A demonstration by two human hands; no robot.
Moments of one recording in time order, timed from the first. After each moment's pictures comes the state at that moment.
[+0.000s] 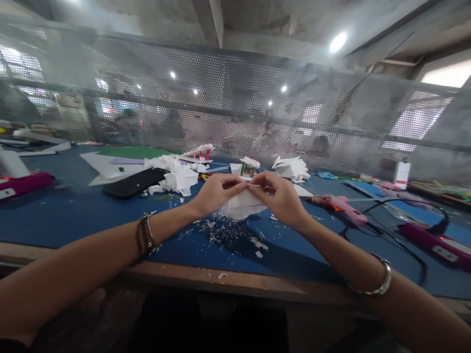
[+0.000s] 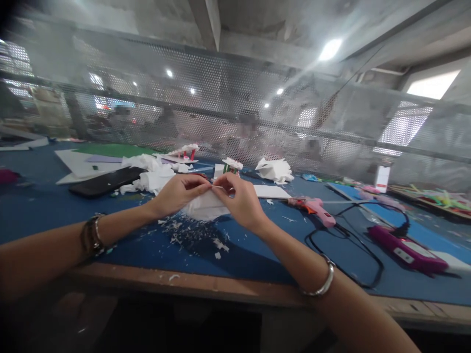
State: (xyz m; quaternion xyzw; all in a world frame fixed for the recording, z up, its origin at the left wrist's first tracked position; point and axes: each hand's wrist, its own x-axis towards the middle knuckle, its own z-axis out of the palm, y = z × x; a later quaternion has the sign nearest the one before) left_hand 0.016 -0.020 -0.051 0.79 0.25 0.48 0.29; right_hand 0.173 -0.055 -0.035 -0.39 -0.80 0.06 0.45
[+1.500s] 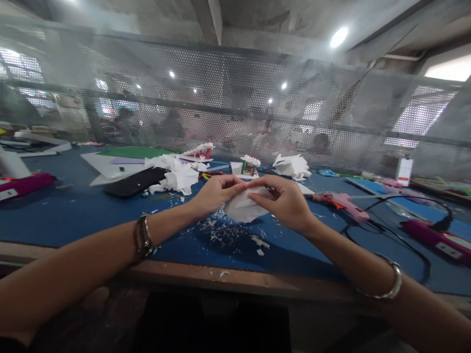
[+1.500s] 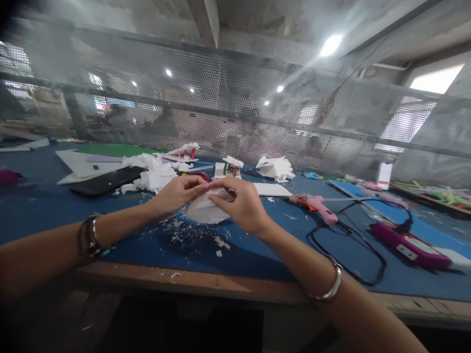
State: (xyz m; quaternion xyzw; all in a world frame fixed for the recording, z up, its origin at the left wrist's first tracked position) left_hand 0.015 -0.030 -0.050 0.74 0.27 0.45 0.42; right_hand 0.174 -0.066 -0.036 -0.37 -0.82 0.03 0.43
